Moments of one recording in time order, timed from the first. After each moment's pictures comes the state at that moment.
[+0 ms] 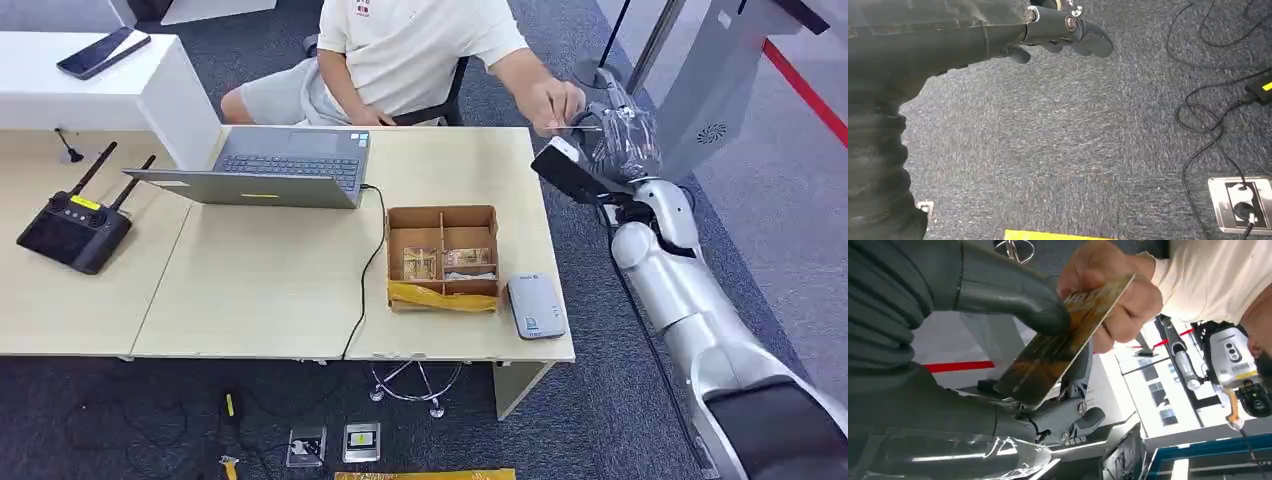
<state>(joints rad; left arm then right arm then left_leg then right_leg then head) -0.20 0.14 -0.68 -0.31 0.28 0.42 -0.12 -0.90 -0.28 0.42 -0.79 0.79 -0.26 -0.24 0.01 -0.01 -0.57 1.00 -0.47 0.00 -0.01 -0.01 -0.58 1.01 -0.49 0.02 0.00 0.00</state>
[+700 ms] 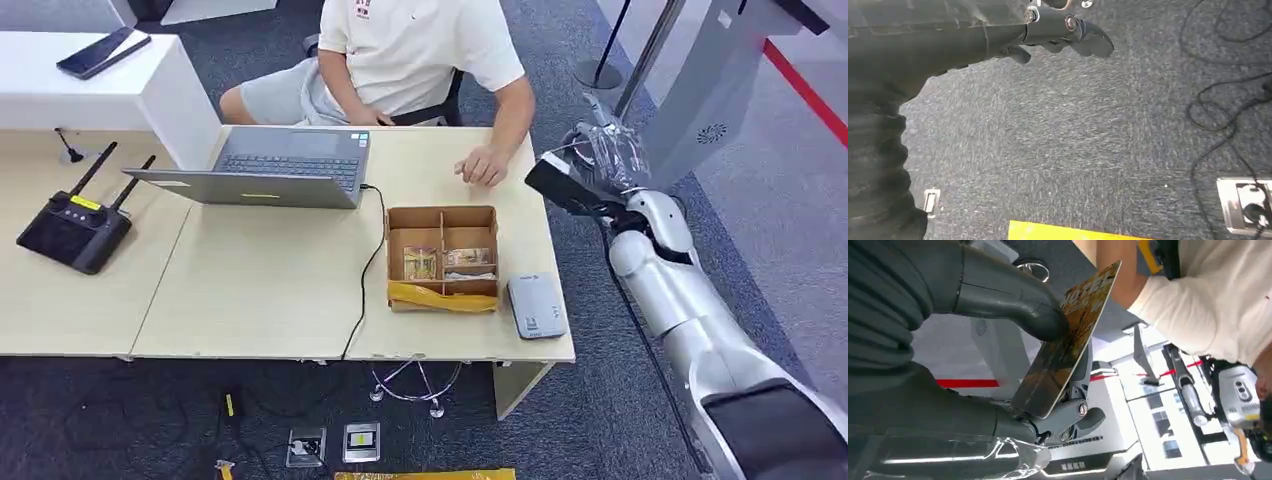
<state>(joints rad) -0.18 0.15 -0.68 -0.33 0.34 0.43 -0.12 -0.88 -0.29 0.45 -0.77 0.78 -0.16 -0.23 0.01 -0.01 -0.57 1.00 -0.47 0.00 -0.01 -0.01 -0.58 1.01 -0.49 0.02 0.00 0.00</state>
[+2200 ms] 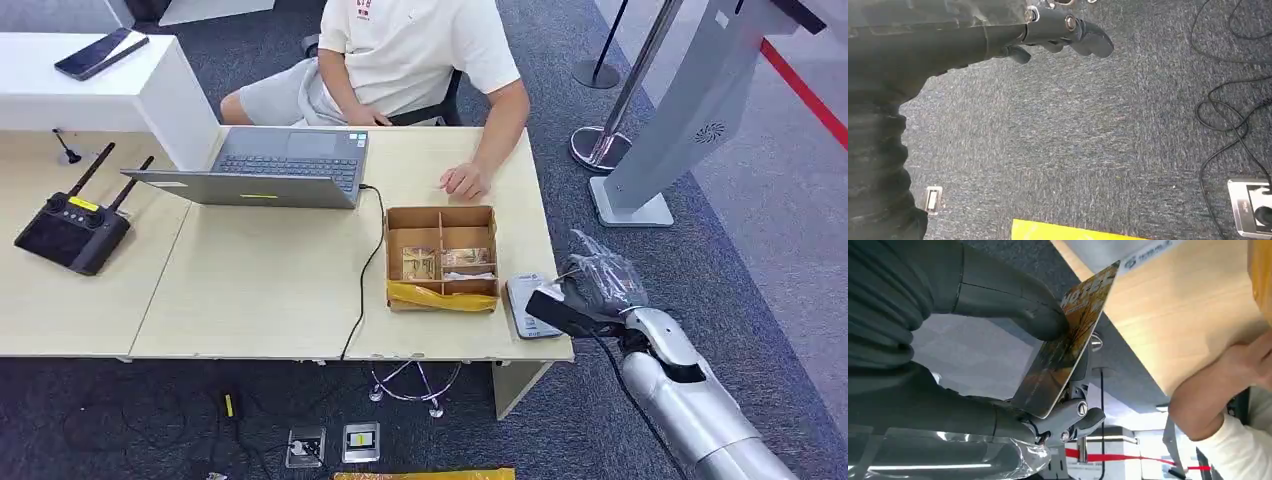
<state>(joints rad) -0.15 0.16 -0.68 -0.33 0.38 0.42 -0.17 -0.43 -0.46 0.49 -1.13 0.82 -0.04 -0.06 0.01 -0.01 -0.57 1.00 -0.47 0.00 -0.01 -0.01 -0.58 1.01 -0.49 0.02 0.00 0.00</state>
